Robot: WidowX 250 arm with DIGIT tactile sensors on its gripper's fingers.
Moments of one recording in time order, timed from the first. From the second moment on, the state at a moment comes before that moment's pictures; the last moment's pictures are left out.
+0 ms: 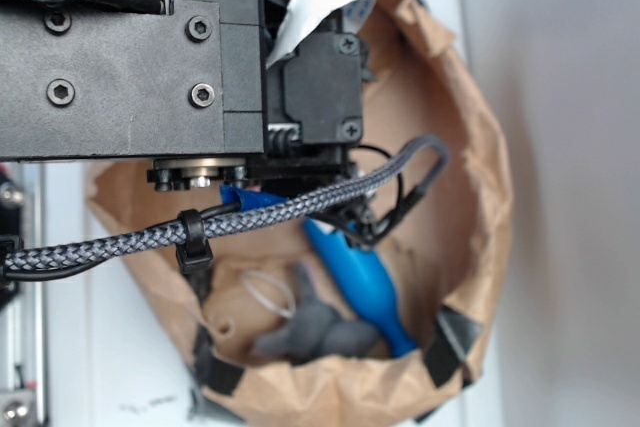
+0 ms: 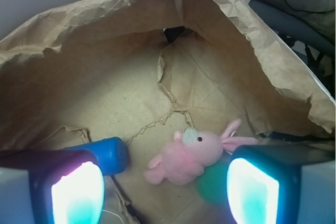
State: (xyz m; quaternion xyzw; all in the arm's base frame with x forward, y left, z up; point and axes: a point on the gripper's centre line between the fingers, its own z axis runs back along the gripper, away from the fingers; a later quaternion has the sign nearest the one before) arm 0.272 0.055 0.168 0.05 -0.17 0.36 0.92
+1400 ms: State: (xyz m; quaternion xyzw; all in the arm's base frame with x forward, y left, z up) arm 0.255 0.068 0.070 0.07 -0.24 0.22 0.94
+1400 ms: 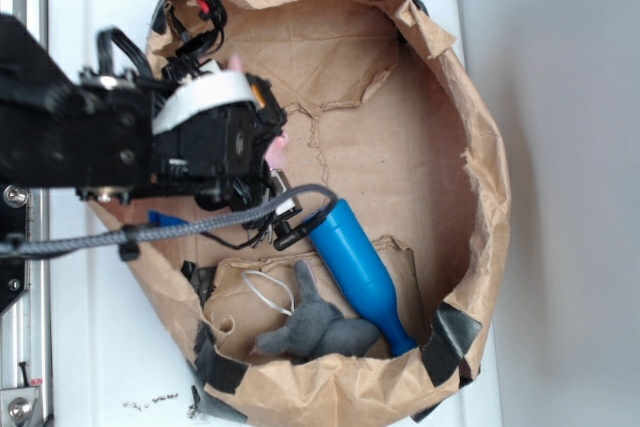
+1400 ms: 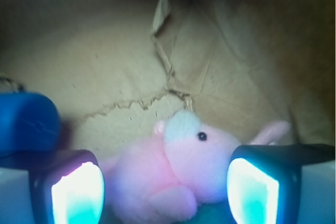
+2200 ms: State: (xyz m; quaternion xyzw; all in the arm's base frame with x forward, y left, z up) arm 0.260 0.077 0.027 0.14 -0.23 0.26 0.93
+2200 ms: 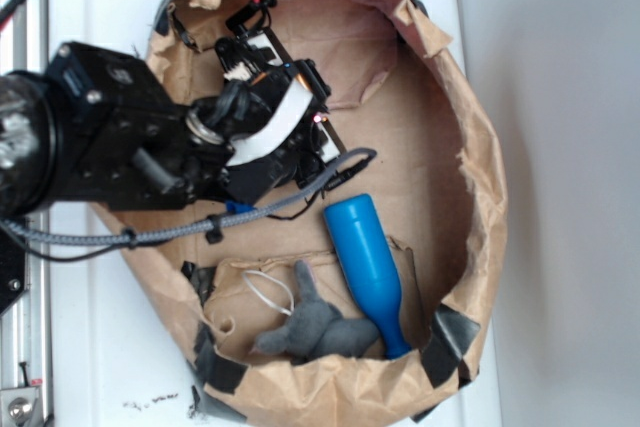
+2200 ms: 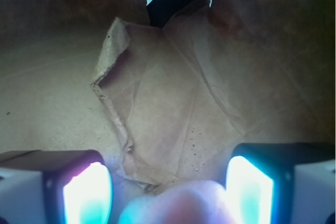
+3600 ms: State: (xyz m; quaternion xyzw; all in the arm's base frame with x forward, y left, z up) arm 0.260 0.058 0.118 0.04 -0.20 0.27 0.94
